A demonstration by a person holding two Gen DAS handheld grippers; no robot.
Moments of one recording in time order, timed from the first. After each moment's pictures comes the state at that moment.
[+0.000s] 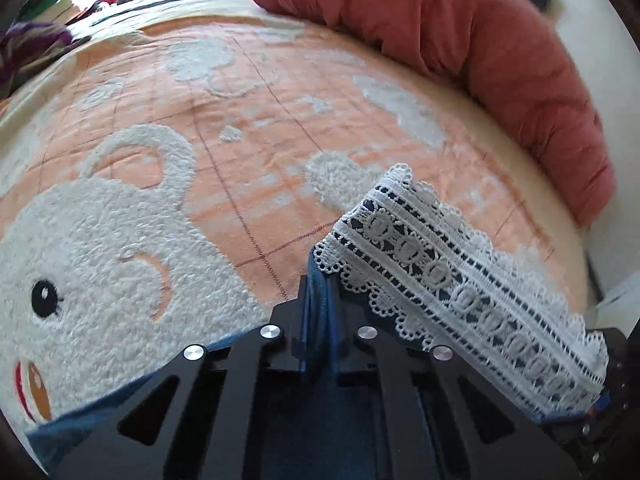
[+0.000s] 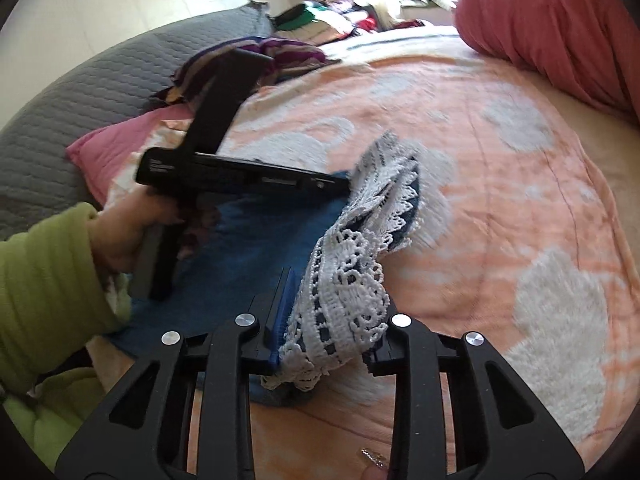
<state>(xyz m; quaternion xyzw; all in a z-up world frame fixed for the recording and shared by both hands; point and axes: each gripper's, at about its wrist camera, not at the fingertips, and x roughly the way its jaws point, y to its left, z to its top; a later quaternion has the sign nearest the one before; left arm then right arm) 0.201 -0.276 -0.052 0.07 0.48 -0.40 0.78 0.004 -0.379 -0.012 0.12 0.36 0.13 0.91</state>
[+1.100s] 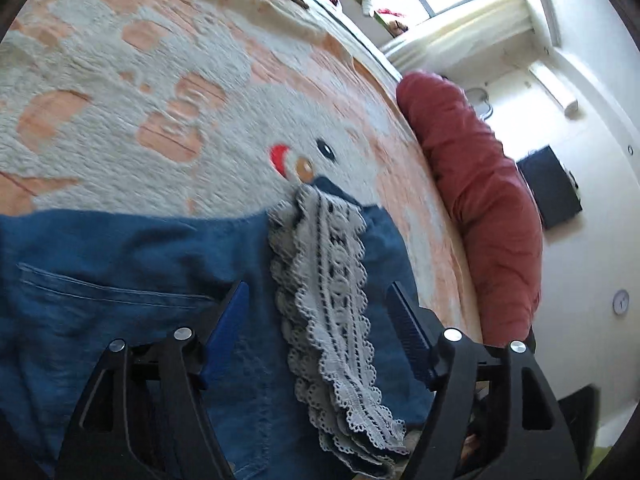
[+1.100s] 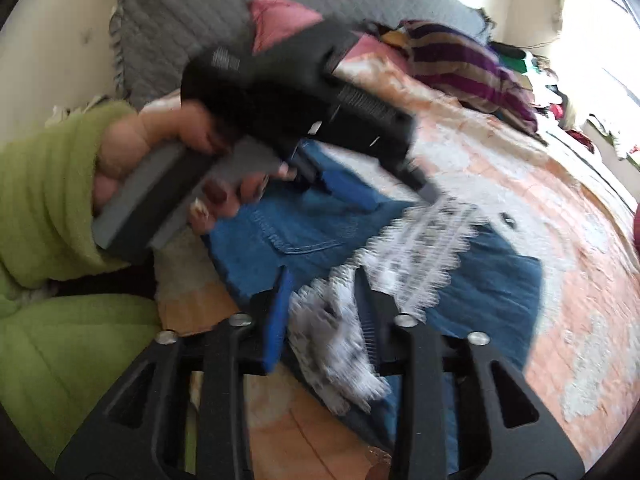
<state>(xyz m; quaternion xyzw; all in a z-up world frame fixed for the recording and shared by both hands) 0.145 -0.007 -0.048 -0.26 0.50 -0.29 0.77 -0.019 -0.171 0.019 -0.15 0.33 0.33 0.87</state>
